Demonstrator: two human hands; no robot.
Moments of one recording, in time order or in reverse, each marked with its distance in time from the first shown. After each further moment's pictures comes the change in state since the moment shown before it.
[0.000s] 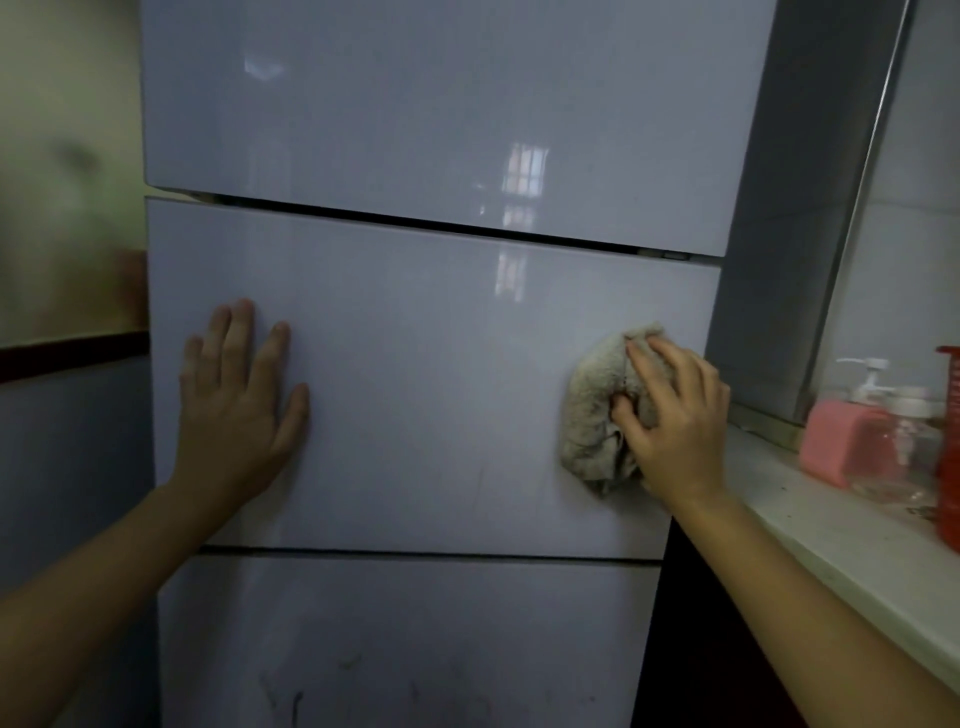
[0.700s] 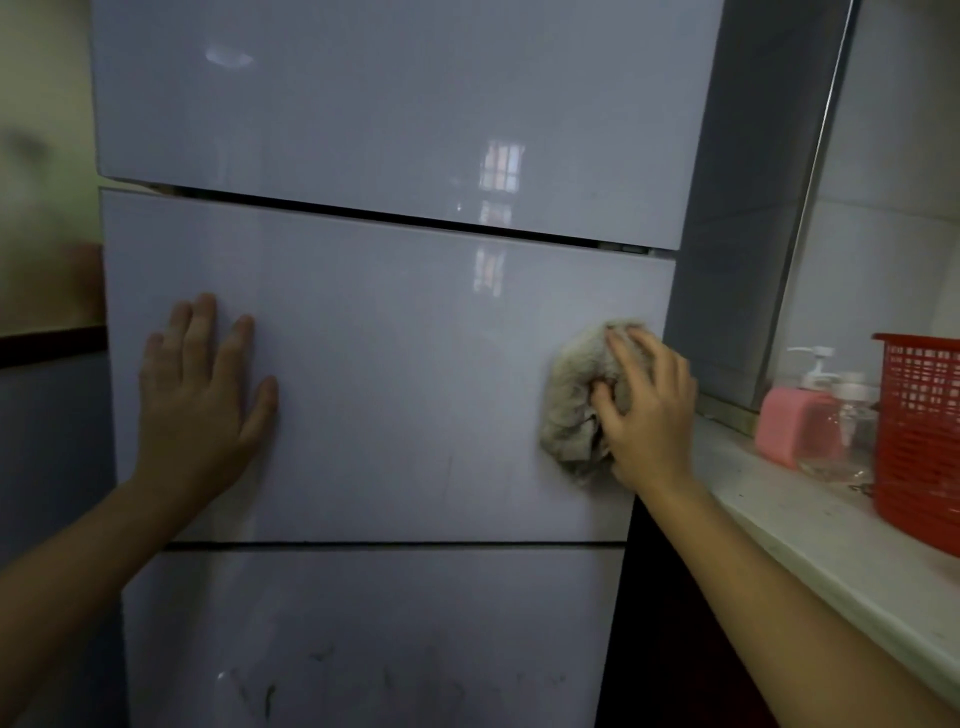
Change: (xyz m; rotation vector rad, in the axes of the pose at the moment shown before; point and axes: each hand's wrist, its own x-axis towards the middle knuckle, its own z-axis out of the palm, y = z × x) left_hand -0.004 -0.002 0.007 0.008 0.016 -0.023; right_hand -0.001 -0.002 -0.016 0.062 -0.066 0.144
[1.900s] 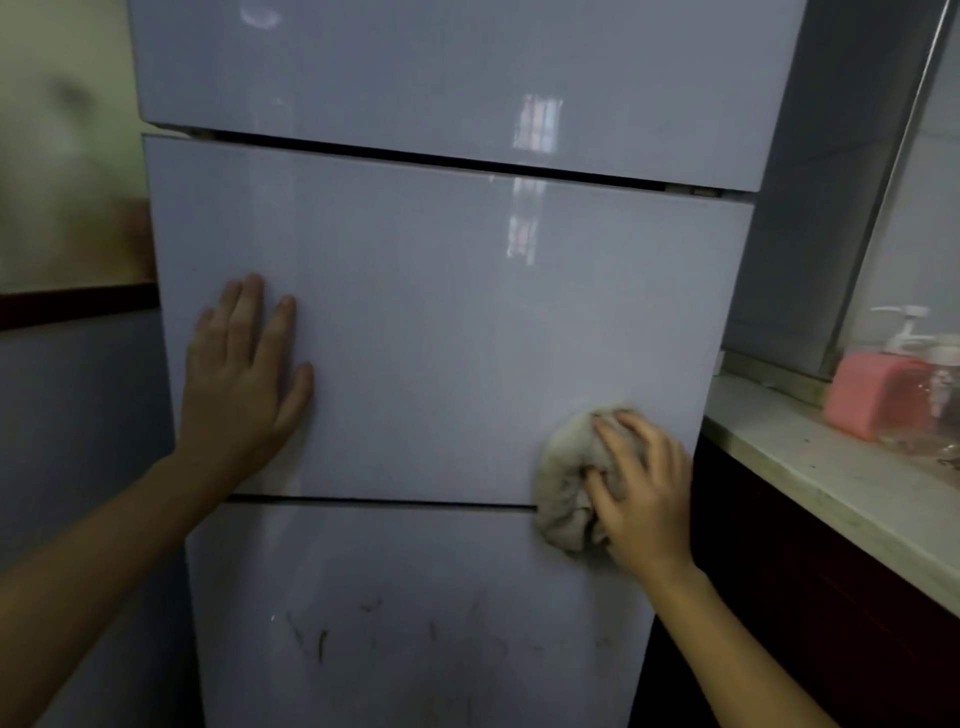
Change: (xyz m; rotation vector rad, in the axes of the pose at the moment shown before) left_hand -0.021 -0.006 -0.015 -0.014 -0.057 0.097; right_hand -0.125 -0.036 0.027 0.098 -0.102 -0.029
